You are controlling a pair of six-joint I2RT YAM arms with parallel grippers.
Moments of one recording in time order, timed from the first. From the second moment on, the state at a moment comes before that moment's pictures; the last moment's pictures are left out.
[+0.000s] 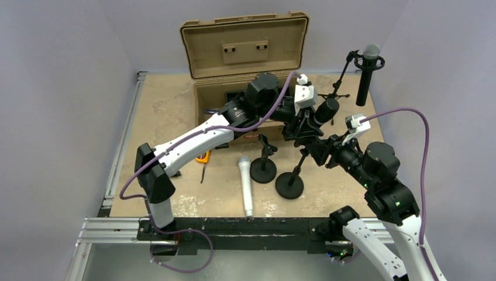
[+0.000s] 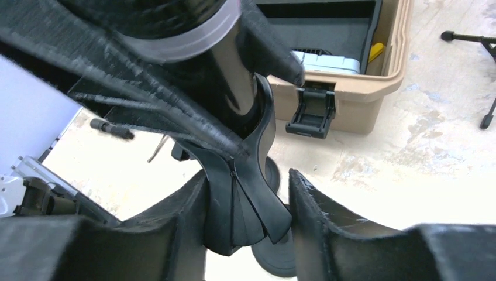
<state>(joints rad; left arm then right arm) -0.94 1.79 1.79 -0.10 0.78 0.07 0.42 0.54 0.96 -0.64 -0.13 0.30</state>
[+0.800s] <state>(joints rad) -0.92 1.81 2.07 -0.15 0.66 -0.15 0.48 0.56 0.95 -0.62 -0.03 0.31</state>
